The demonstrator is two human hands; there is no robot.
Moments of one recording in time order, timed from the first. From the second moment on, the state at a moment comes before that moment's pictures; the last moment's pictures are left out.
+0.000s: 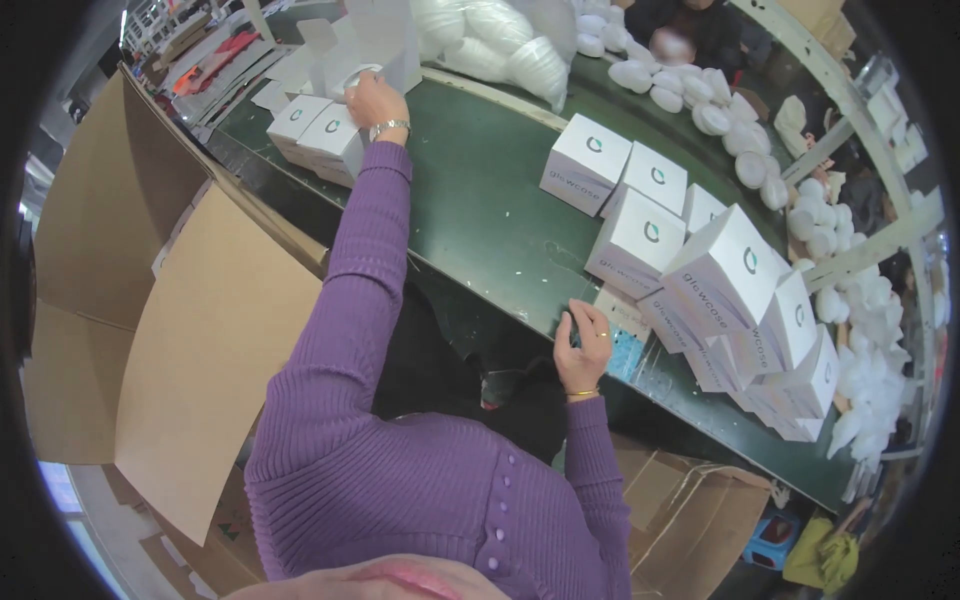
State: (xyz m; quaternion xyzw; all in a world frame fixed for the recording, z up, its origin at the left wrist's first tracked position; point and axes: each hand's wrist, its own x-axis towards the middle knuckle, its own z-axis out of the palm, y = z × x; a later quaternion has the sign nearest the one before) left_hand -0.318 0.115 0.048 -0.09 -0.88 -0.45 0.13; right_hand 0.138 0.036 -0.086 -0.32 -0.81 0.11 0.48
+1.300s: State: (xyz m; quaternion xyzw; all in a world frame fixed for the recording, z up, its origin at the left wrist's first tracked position) left_hand -0.135 0.004 0.022 -0.66 -0.48 -0.55 -0.18; right_hand 0.084 0.025 -0.010 -0.20 -0.86 0.07 0.46
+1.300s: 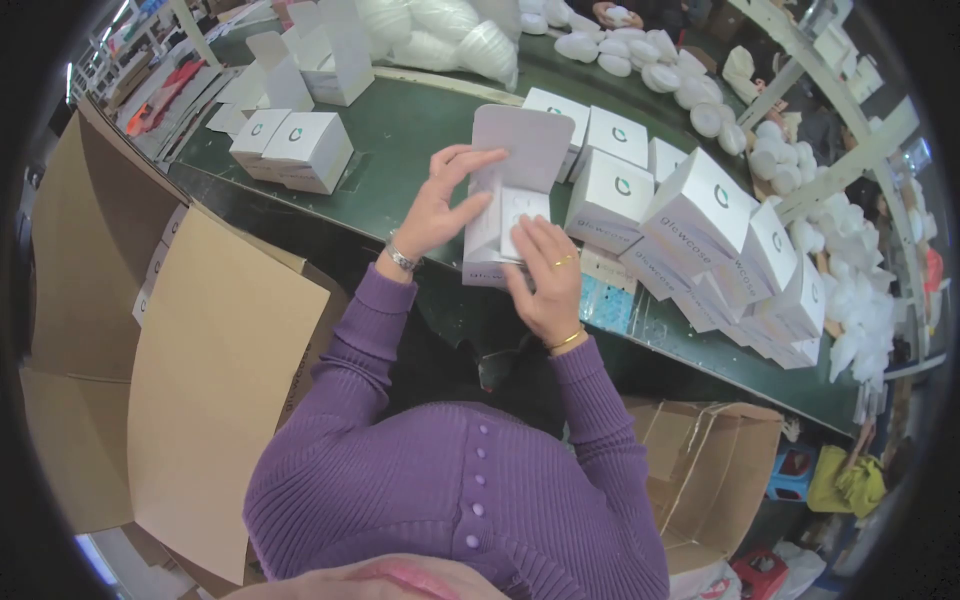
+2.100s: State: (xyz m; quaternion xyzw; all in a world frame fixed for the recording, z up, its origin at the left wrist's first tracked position) left_hand -0.117 0.002 -0.016 -0.61 -0.46 -0.62 -0.18; right_hand 0.112 0.030 0.025 -0.31 -0.77 0.40 0.39
